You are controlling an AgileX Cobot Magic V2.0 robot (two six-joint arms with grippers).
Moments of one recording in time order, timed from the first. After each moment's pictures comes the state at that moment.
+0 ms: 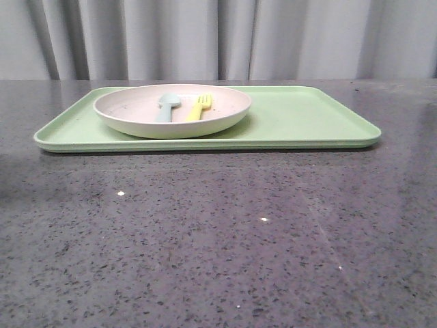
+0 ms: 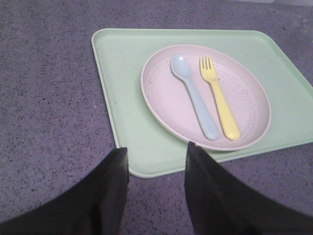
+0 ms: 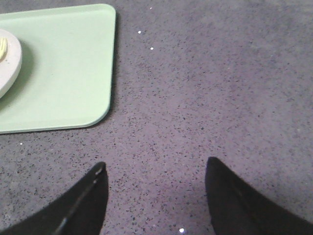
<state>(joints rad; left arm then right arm) -0.23 0.88 -0.80 -0.33 0.55 0.04 0.10 0.63 -0.73 0.02 0.75 0.19</state>
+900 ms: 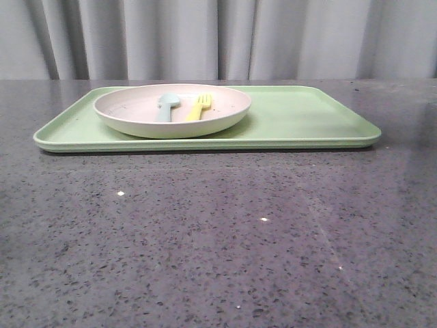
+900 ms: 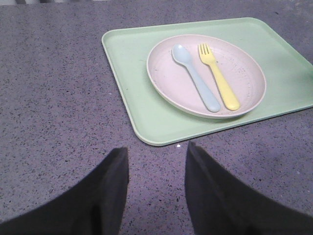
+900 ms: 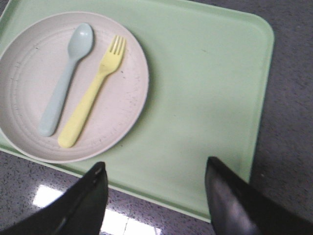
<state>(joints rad) -0.23 0.65 -0.76 -0.22 0.69 0.04 0.48 1.51 -1.58 0.02 1.00 0.19</state>
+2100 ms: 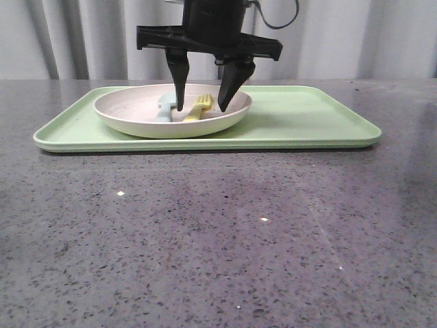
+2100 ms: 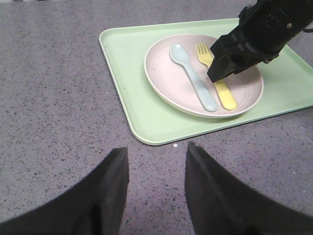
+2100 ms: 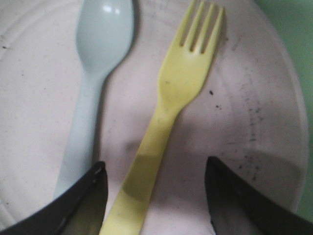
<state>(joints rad) -0.23 0.65 -0.76 -0.23 0.70 0.04 0.61 2.18 -2.12 0.02 1.18 0.41</state>
